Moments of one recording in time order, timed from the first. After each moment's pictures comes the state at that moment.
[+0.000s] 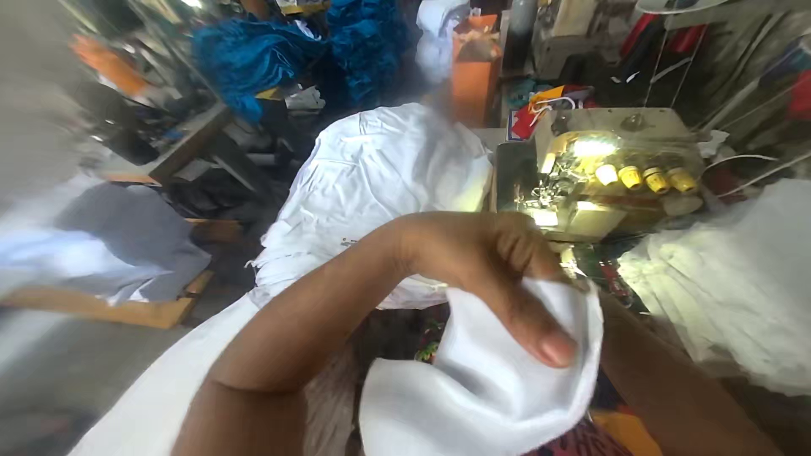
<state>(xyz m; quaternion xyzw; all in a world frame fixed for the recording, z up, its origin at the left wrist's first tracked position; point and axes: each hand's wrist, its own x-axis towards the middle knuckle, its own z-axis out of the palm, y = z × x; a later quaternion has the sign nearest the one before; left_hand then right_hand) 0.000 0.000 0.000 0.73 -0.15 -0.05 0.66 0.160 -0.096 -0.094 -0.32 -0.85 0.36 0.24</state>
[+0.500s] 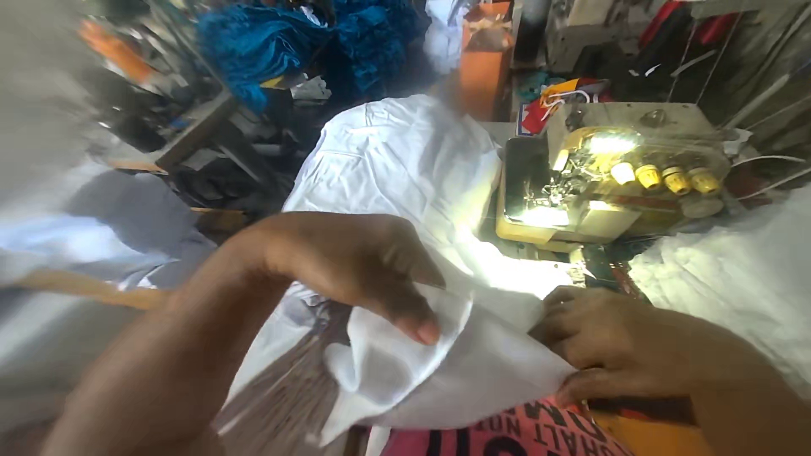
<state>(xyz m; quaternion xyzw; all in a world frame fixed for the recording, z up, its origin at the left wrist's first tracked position) -0.086 0.024 0.015 0.88 0.00 -0.09 0.46 0.194 -0.139 -0.098 -0.25 -0.90 0.23 0.26</state>
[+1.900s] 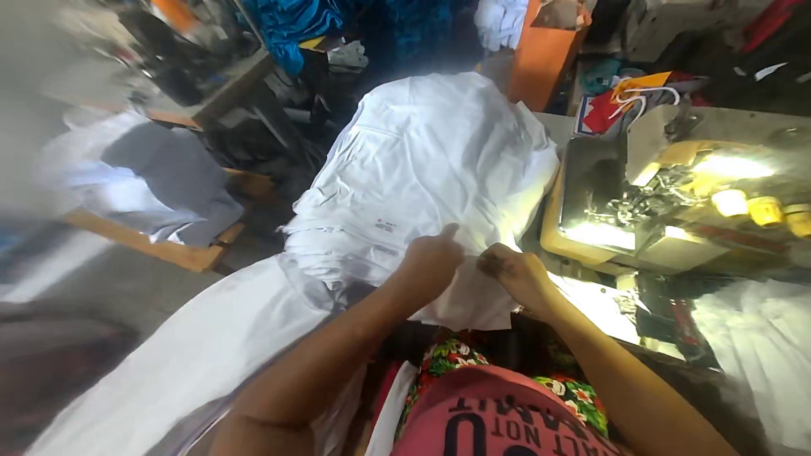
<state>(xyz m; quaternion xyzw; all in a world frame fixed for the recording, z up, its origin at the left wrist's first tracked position) -0.063 0.042 -0.130 0.90 0.40 -0.04 0.16 0.125 -0.017 -0.200 -0.60 -0.67 0.30 0.30</state>
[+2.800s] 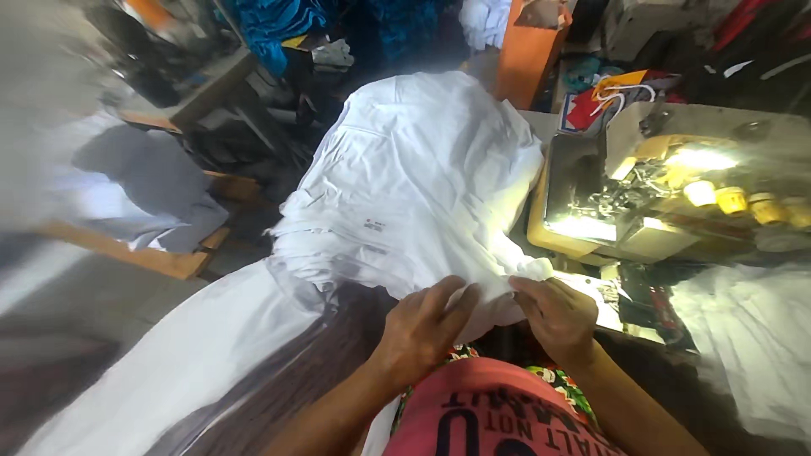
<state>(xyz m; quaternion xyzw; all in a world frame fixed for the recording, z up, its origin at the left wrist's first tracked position) -0.093 -0.040 -0.163 0.88 0.24 0.40 -0.02 0.125 -0.085 -0.196 -0.50 -0.70 -0.13 0.49</state>
